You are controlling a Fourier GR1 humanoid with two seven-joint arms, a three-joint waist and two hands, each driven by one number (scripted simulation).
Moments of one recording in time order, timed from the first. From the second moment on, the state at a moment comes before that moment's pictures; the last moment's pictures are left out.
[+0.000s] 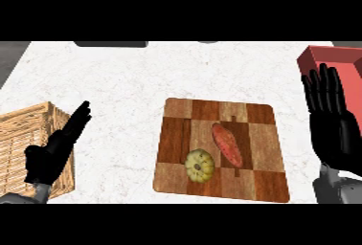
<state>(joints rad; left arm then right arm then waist) -0.06 0.58 -0.34 -1.55 0.30 0.22 0.02 -0.13 -0.23 0.01 -1.69 -0.25 -0.08 -0.24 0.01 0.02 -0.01</state>
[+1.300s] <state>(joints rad) -0.15 0.39 -0.18 -1.58 0.41 0.33 0.10 -0.49 -0.72 0.15 -1.07 0.08 0.46 -0.23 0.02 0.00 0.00</state>
